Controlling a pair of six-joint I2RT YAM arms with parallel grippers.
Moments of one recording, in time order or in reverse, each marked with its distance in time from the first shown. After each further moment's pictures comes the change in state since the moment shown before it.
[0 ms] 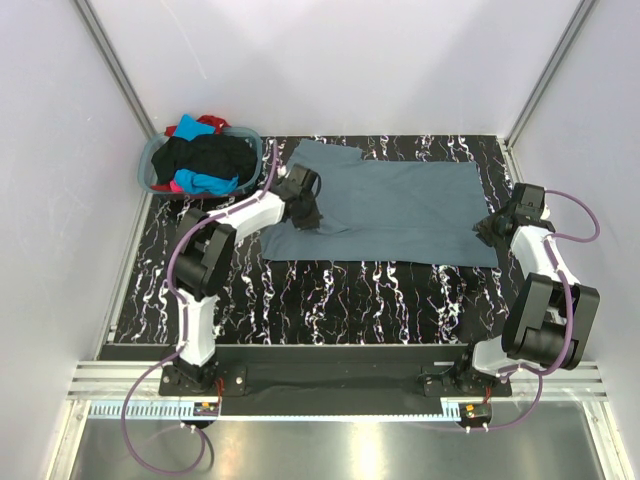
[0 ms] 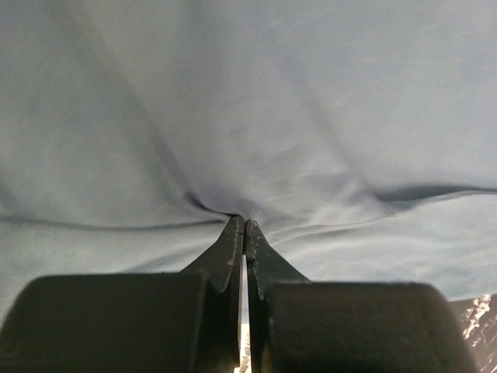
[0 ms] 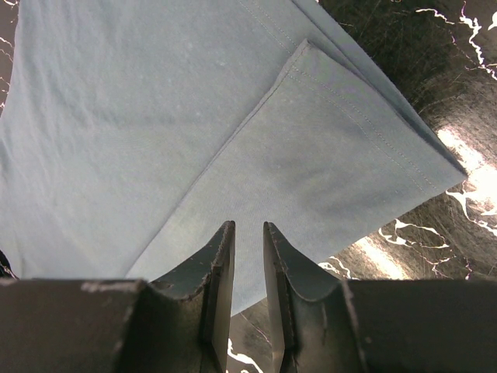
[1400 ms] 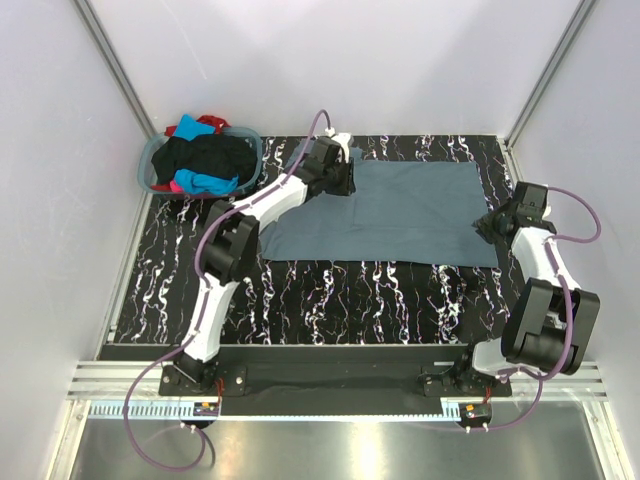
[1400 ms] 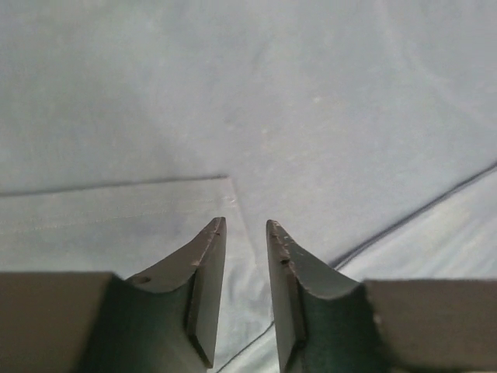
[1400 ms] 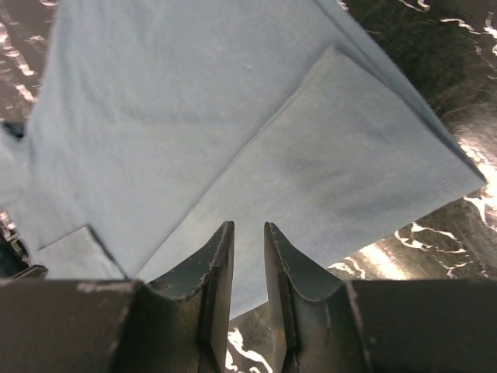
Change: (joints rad) left arm -0.038 0.270 0.462 0.150 0.146 0.477; right arm 0.000 -0.019 0.000 0.021 -0.027 0.001
